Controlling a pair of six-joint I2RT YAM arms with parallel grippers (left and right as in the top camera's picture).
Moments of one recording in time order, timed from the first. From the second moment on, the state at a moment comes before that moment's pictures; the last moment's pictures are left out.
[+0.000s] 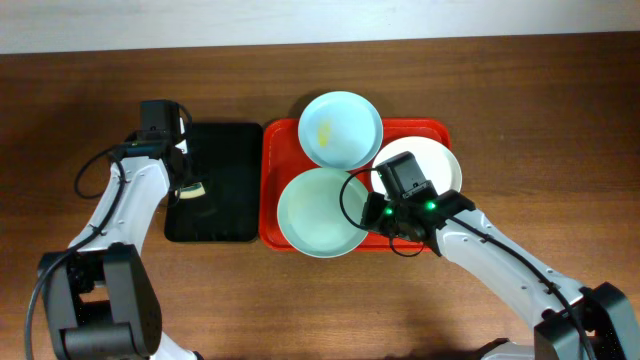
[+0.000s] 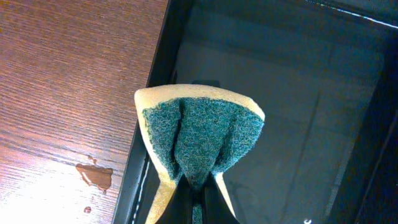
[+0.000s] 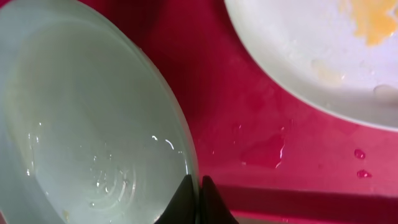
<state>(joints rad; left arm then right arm) 0.05 1.77 1.23 -0.66 -0.09 -0.18 0.46 1.50 0.89 -0.52 -0.18 0.75</state>
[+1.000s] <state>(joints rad) 0.05 1.77 1.23 -0.66 -0.09 -0.17 0.66 1.91 1.39 -0.30 0.09 0.71</state>
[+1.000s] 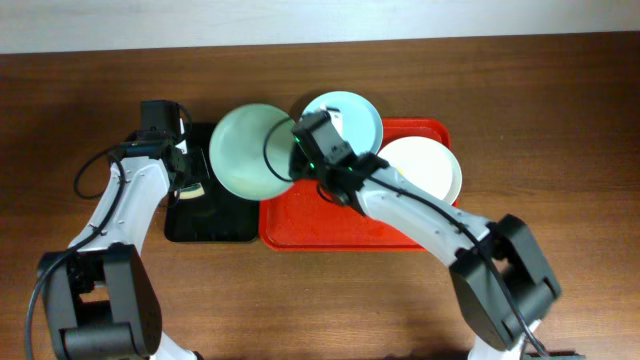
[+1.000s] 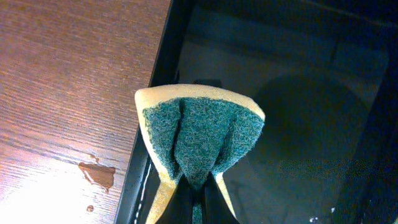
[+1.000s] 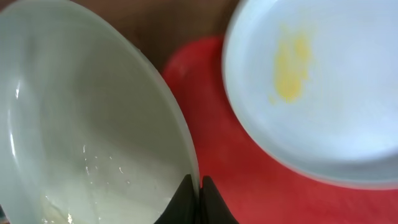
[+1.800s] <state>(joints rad) 0.05 1.77 1.23 -0.67 -0.09 -0.07 0.68 2.00 1.54 -0.11 0.31 0.44</state>
